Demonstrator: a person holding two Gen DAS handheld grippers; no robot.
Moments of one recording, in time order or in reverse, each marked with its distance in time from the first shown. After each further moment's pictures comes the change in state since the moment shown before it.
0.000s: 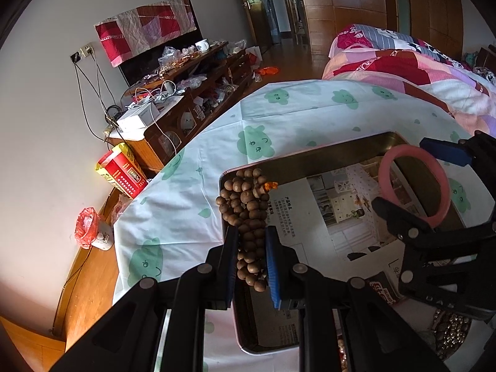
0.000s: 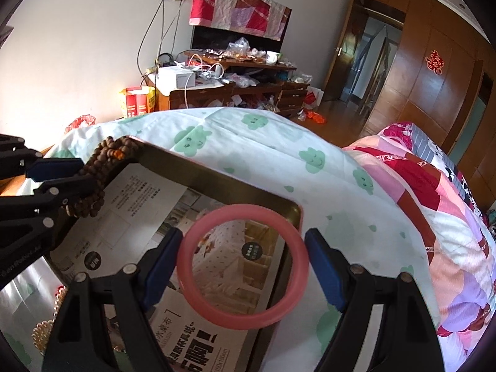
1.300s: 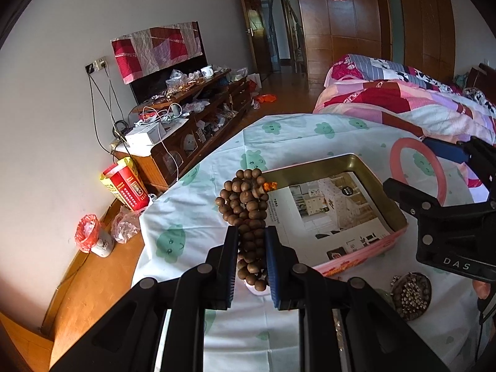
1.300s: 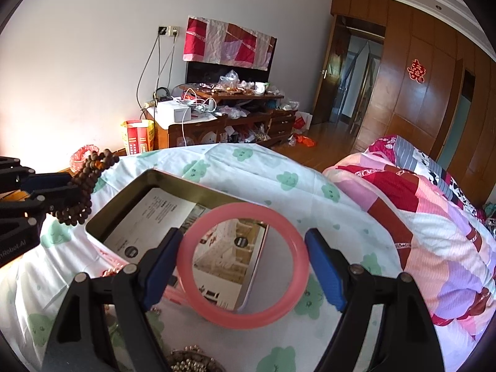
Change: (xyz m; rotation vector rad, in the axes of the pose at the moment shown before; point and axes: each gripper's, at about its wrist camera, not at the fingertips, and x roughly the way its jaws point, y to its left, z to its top) left arm -0.091 0.009 -0.027 -0.038 -0.132 -0.029; right arm -0.082 -0.011 -0.010 0.052 -0.146 -0.025
